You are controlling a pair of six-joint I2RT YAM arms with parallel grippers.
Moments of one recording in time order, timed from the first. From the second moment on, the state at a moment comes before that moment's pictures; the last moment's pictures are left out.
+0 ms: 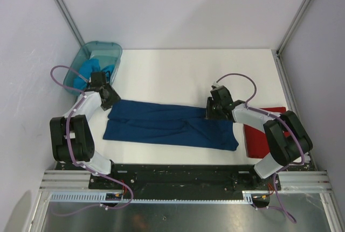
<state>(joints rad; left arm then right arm) 0.10 1.55 1.00 -0.45 -0.09 -0.57 0.50 1.57 0.84 -0.18 -0.01 0.55</state>
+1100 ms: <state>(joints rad) 0.10 1.55 0.99 -0.44 -0.09 -0.56 0.83 1.35 0.81 -0.40 0.05 0.74</state>
